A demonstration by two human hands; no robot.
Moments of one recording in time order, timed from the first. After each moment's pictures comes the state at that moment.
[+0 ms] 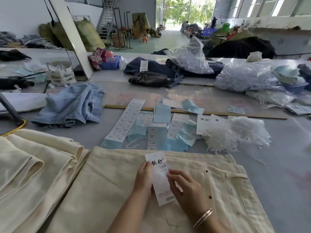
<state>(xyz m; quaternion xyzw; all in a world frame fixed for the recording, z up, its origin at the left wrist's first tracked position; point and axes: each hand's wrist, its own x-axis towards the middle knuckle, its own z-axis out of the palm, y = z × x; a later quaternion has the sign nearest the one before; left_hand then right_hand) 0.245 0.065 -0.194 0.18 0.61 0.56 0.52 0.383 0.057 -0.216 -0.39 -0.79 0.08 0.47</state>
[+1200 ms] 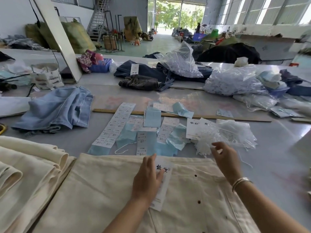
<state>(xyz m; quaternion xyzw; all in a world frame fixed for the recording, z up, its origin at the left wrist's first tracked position) 0.259 0.084 -0.216 0.66 0.67 0.32 0.10 0.508 0.173 -0.171 -0.64 -0.67 0.08 0.36</state>
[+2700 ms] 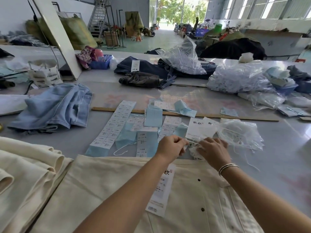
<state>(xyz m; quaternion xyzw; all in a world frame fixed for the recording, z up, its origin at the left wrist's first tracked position) 0.299 0.165 -0.136 0.53 0.58 0.42 0.45 0.489 0.226 -0.189 -0.59 -0.80 -0.05 0.11</state>
